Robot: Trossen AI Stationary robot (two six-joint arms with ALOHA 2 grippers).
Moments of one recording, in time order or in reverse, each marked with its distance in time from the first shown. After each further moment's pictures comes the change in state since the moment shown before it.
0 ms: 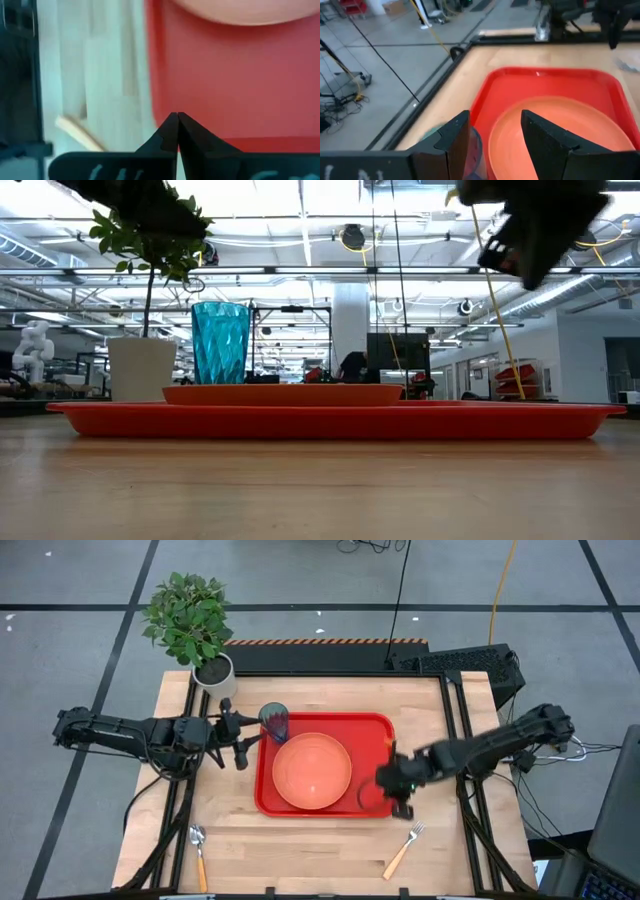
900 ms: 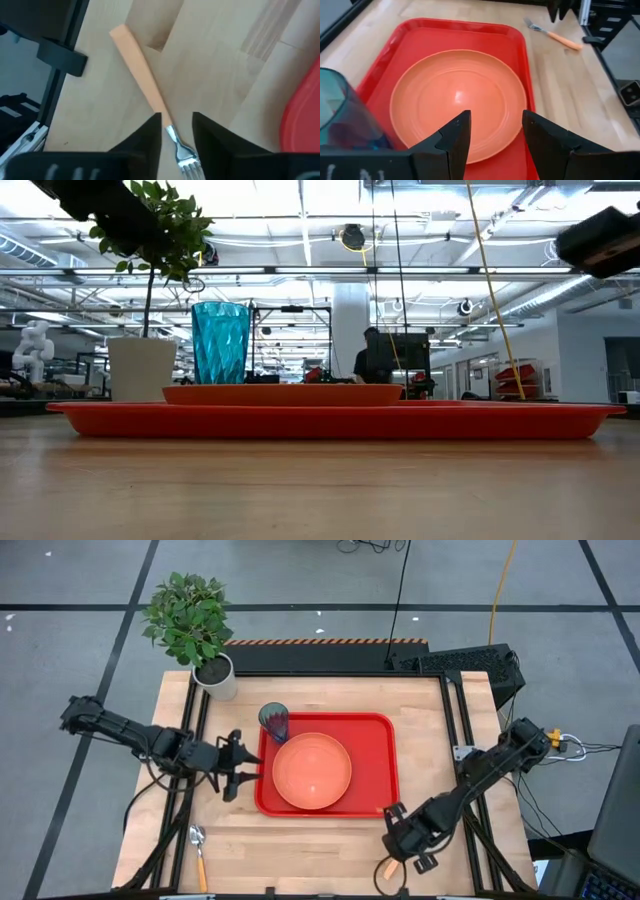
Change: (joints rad) left arm -0.219 0.062 0.000 -0.148 0.204 -0.294; right arm 0.392 0.299 0.113 -0.002 -0.026 -0.129
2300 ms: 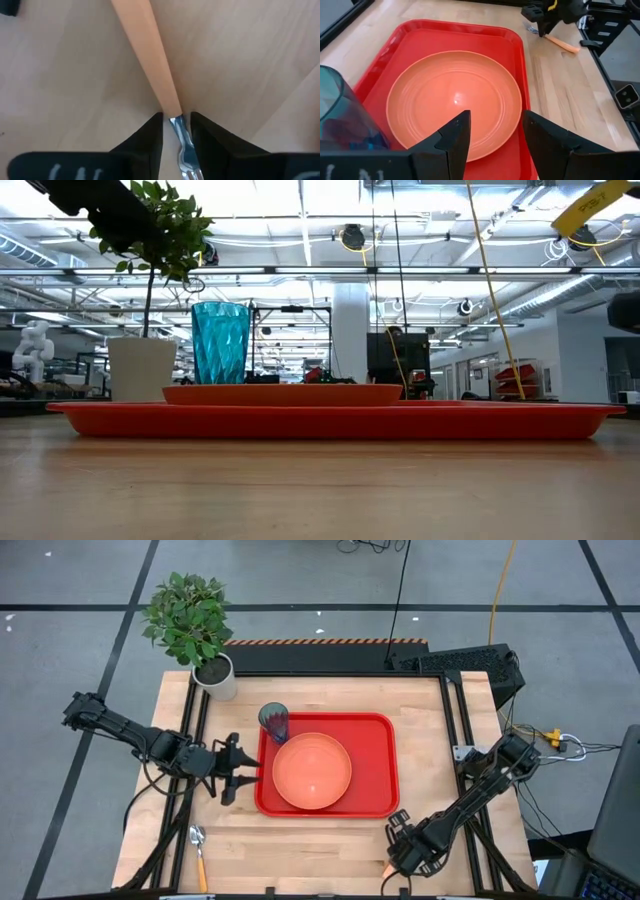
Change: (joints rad) left arm -0.069 0.000 0.000 0.000 -0.071 -0.053; right arm 0.106 0.171 -0.048 0.024 0.059 -0.016
